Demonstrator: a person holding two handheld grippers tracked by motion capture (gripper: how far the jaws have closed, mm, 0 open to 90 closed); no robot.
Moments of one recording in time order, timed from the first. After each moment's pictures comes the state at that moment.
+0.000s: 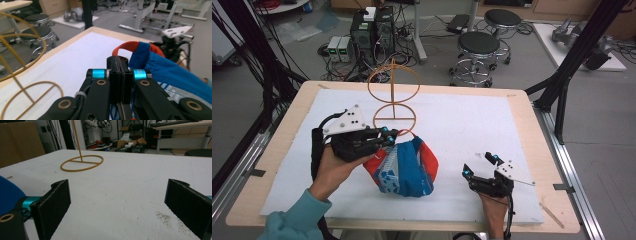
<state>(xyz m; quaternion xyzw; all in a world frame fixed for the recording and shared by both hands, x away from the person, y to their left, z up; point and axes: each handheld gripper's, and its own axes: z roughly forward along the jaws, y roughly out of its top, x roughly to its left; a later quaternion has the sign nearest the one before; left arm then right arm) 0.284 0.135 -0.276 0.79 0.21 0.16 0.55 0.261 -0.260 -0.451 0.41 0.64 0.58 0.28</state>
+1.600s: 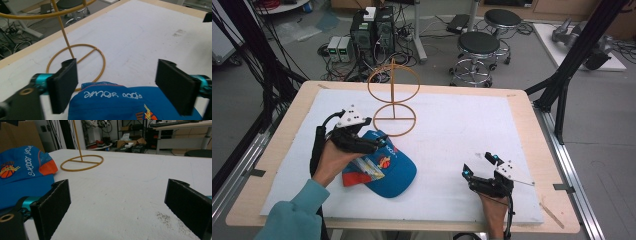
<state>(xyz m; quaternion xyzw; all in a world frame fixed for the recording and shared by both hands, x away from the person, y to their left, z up) 0.330 0.164 -0.335 0.80 0.30 0.21 0.47 0.260 -0.260 -0.451 0.41 0.65 0.58 0.28</state>
